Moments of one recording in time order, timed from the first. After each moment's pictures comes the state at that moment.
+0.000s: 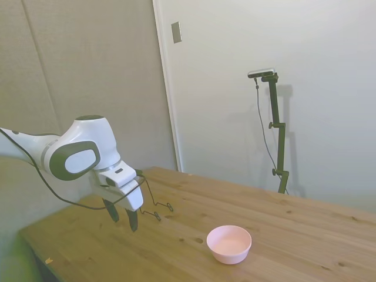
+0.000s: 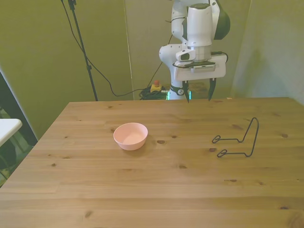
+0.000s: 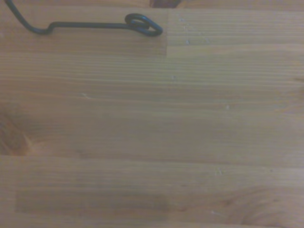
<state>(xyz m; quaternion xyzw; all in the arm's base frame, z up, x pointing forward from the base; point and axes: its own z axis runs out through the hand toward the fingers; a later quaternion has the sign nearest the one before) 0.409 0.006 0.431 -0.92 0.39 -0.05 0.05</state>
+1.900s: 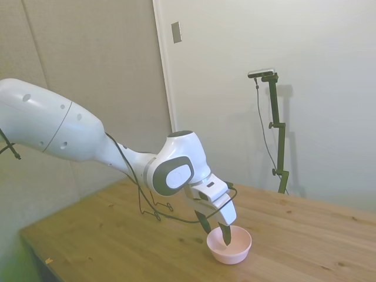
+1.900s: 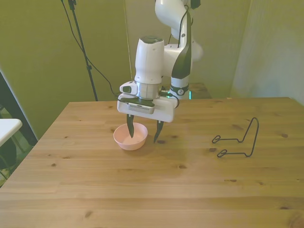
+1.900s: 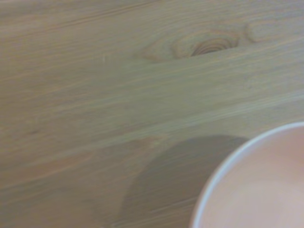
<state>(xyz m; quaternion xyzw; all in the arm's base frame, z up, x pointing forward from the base) 0.553 -0.202 0.370 -0.85 0.52 -0.12 -0.02</state>
